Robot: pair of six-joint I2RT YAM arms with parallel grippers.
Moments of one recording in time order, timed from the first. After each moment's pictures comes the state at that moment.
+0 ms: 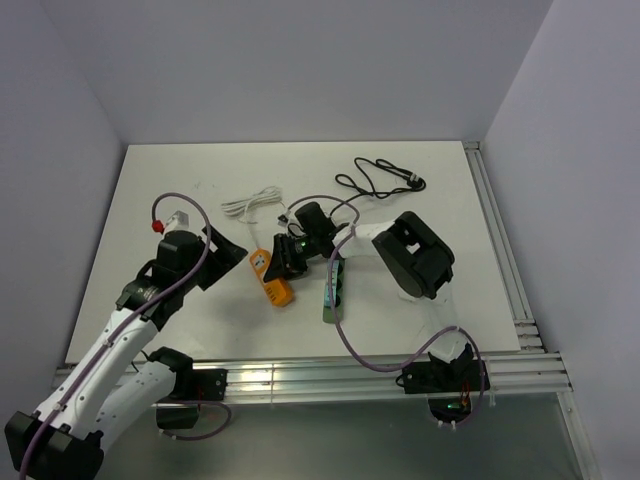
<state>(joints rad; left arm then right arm) -0.39 0.77 0.68 -0.52 -0.06 -0.97 0.72 2.12 1.24 0.09 -0.79 0.78</state>
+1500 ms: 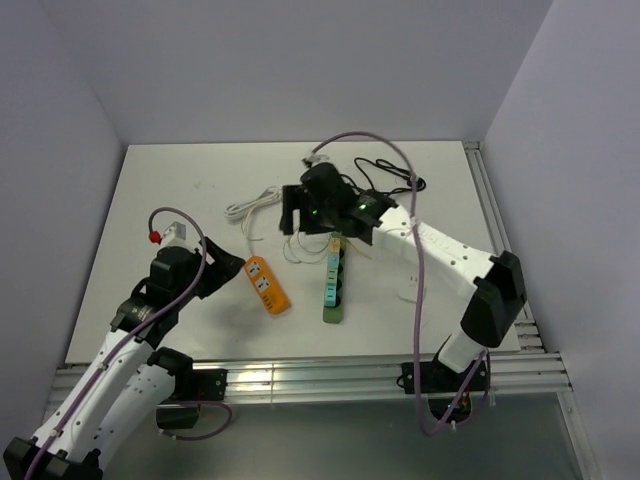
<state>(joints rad) -0.39 0.63 0.56 -0.49 -0.03 -0.92 0.86 1.64 1.49 -0.58 0.06 0.60</state>
